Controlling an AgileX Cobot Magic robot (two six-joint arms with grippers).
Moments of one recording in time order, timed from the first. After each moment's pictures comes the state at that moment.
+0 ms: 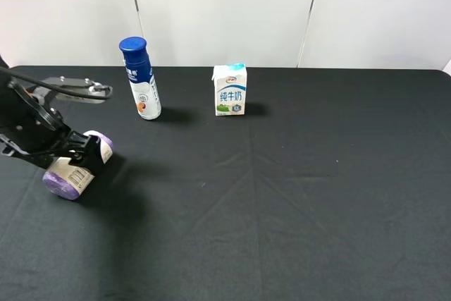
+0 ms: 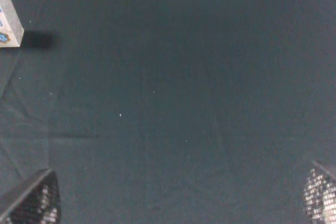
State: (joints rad) left arm -0.15 1.61 -0.74 -0.16 0.52 0.27; right arm 0.08 0.00 -0.49 -0.01 1.03 0.04
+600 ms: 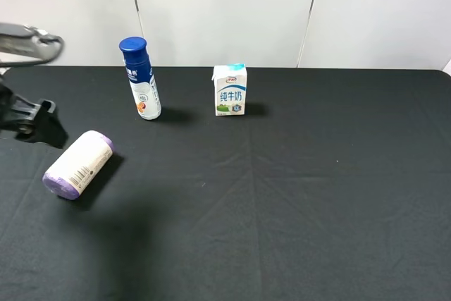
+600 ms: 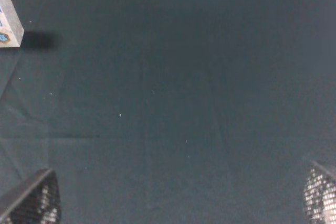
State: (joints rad) left arm -0.15 1.20 -0.74 -0.02 0.71 0.15; right arm 0.08 0.00 -0.49 -0.01 1.03 0.04
